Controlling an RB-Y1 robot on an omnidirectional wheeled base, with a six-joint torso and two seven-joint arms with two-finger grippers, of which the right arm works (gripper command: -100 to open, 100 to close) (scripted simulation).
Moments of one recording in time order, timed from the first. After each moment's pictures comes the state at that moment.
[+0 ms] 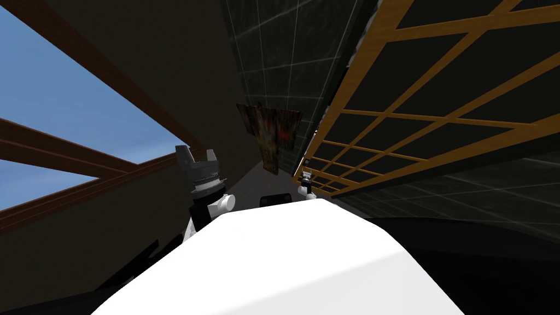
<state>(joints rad) -0.09 -0.13 -0.01 -0.64 -0.64 -0.89 -1.24</state>
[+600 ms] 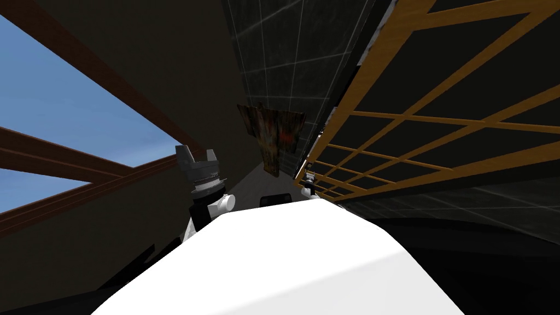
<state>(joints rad) -0.07 -0.19 0.00 -0.61 -0.66 -0.90 -1.33</state>
